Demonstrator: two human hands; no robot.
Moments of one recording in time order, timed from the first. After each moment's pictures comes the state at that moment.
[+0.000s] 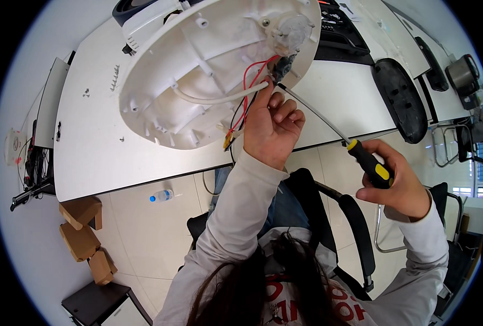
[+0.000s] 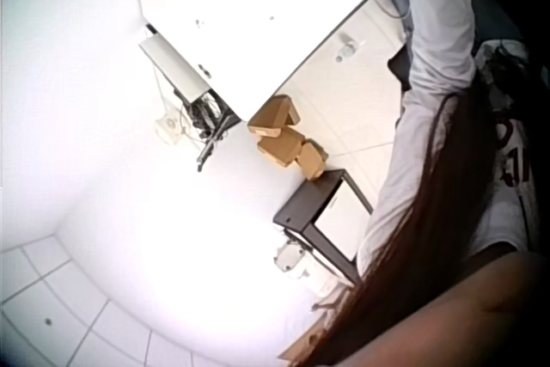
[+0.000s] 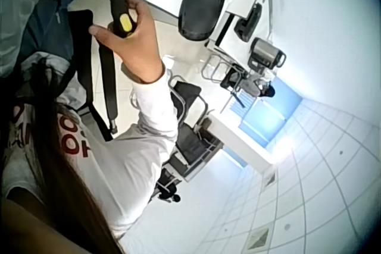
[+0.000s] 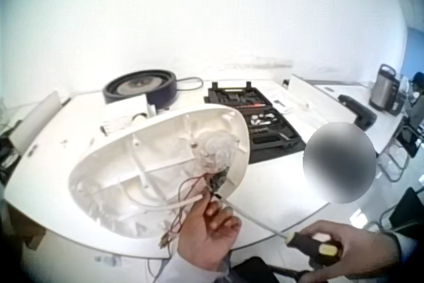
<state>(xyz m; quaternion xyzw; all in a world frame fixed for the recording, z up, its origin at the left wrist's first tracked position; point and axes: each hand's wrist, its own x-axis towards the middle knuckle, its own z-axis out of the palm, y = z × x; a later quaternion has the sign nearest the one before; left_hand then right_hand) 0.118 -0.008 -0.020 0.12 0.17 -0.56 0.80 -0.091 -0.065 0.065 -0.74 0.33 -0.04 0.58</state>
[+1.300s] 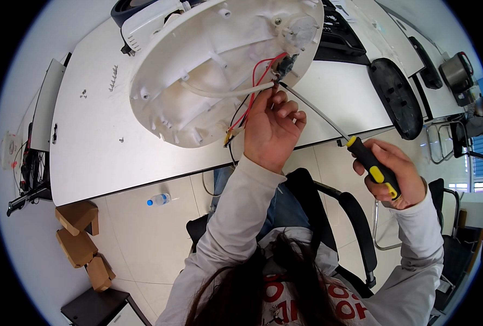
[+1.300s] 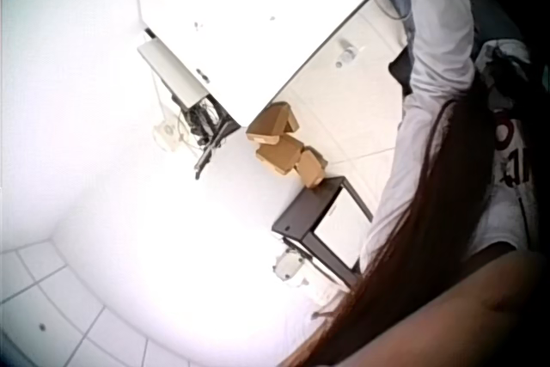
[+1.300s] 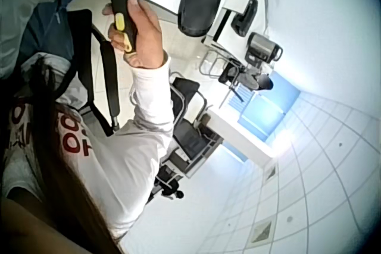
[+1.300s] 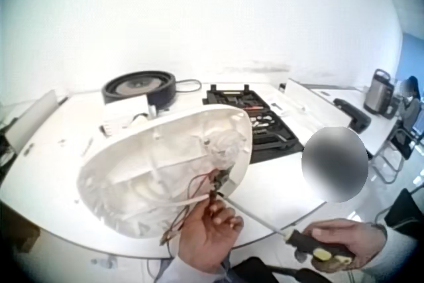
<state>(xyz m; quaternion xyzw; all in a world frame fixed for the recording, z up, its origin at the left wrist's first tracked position) 0.120 0.001 -0.037 0.03 0.11 -0.59 0.80 -0.084 -0.063 0.070 -0.46 0.39 -0.04 0.80</state>
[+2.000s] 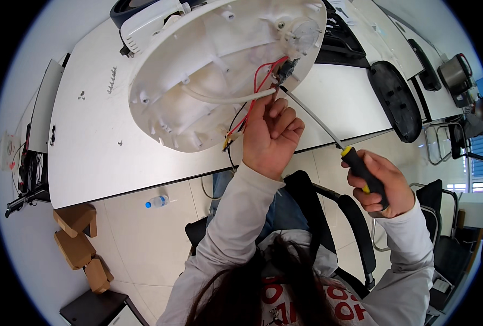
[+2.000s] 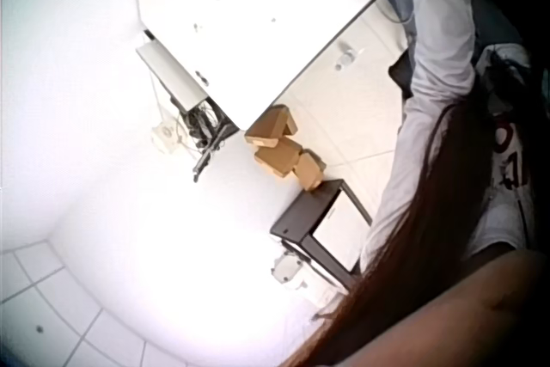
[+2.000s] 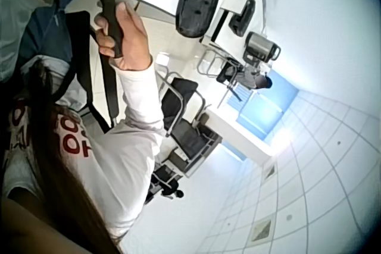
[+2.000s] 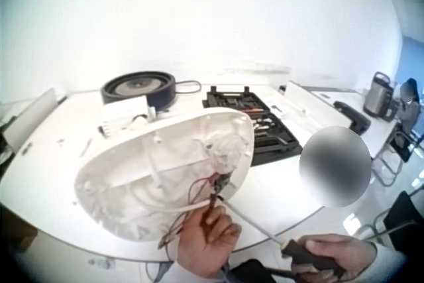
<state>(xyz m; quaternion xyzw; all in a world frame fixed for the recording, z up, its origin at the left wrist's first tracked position) 0.122 0.006 -0.036 0.00 0.09 -0.60 0.80 -0.087 -0.053 0.051 -0.49 0.36 -0.04 0.80</state>
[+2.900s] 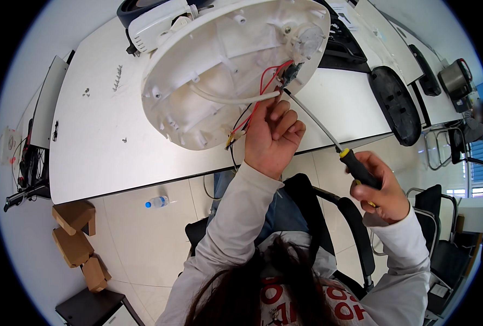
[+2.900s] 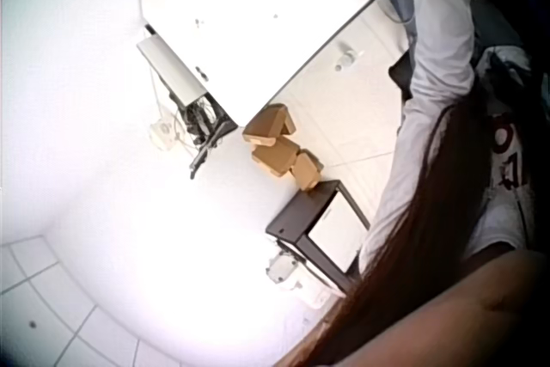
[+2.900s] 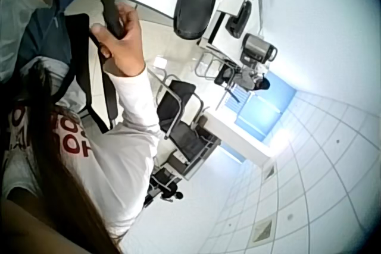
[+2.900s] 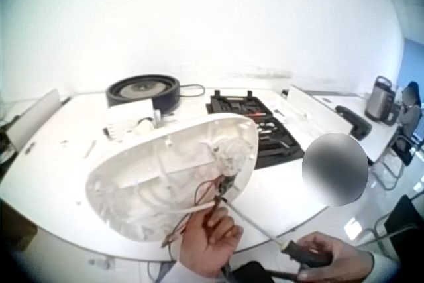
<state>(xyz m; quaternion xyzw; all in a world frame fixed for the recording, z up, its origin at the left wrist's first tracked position) 0.125 0.008 -0.039 -0.03 0.08 -0.62 0.78 -0.089 -0.041 0.048 -0.58 0.36 -0.09 0.73</state>
